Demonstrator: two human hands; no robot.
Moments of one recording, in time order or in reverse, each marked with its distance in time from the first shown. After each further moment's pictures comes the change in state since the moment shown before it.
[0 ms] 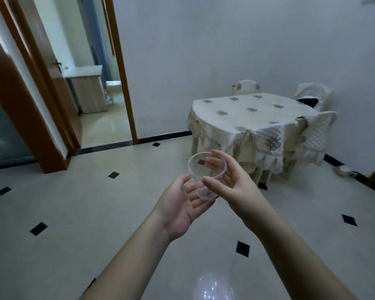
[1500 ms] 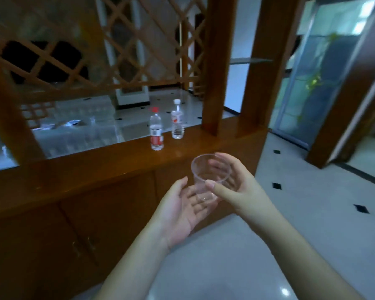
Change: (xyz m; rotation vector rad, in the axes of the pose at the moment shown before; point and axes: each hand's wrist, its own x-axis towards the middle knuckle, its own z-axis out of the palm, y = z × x) left_hand -0.616 -0.224 -0.097 -0.488 0.980 0.979; right_hand -0.398 -0.140 0.371 0.326 -1.359 -0.242
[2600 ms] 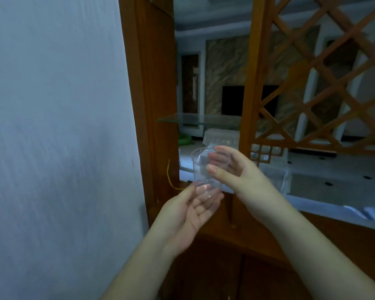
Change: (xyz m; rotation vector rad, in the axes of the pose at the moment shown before) left_hand -0.190 0.289 -0.284 -0.114 0.506 0.811; right_hand 0.209 -0.117 0.475 0.266 -0.861 -0.284
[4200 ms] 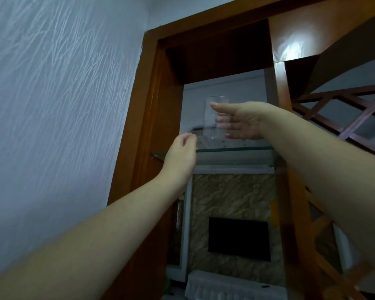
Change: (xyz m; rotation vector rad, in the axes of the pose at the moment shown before) left_hand 0.284 0.387 0.166 0.731 -0.033 1.128; right_hand 0.421 -0.294 -0.092 -0.236 0.202 -0.266
